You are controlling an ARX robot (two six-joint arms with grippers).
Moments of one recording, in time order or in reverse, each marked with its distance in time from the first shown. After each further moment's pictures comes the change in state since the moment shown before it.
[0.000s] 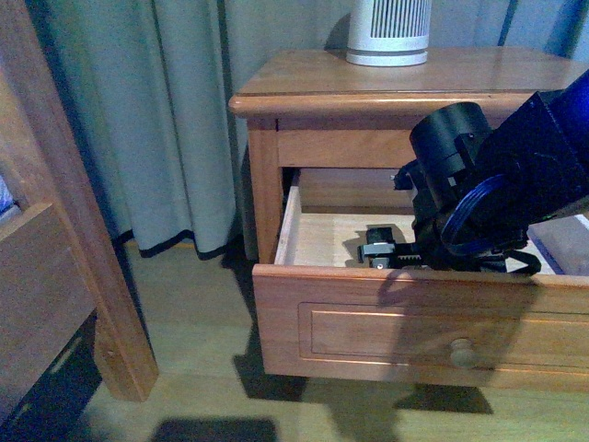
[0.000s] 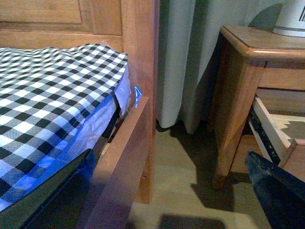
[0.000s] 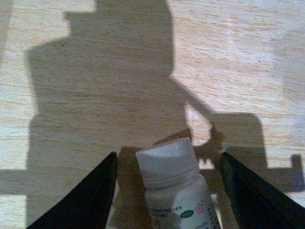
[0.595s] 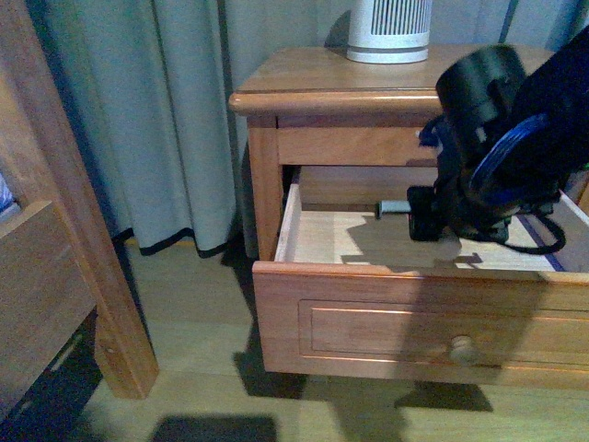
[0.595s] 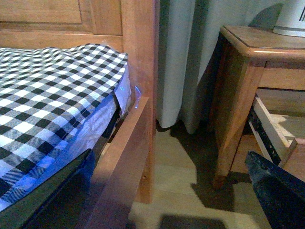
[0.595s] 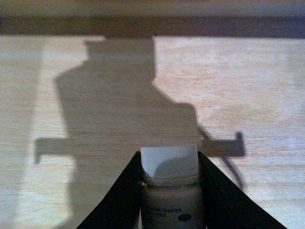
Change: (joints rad) left arm 0.000 0.000 0.000 0.000 0.000 0.000; right arm -0.019 -0.133 -0.021 -0.028 0.024 0.051
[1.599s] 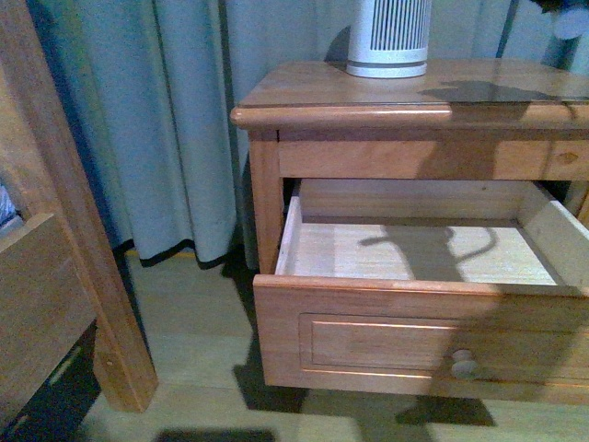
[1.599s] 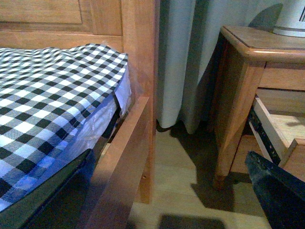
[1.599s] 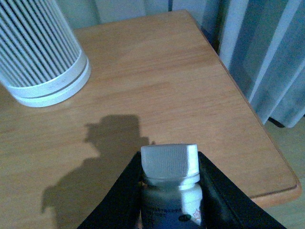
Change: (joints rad) left arm 0.000 0.000 0.000 0.000 0.000 0.000; right arm -0.183 -0.129 0.449 -0.215 0.141 -0.024
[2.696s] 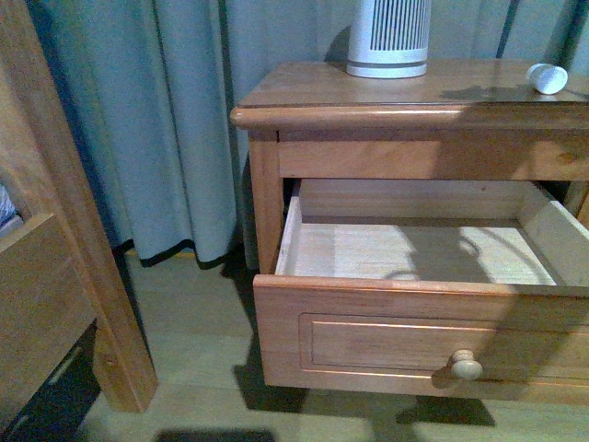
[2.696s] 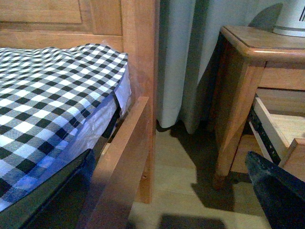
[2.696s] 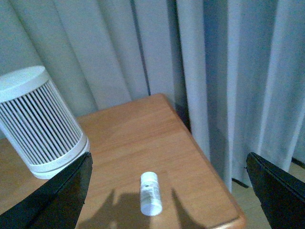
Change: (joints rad) left arm 0.000 0.000 0.000 0.000 0.000 0.000; right arm -0.058 -0.436 -0.521 0.459 0.006 0.005
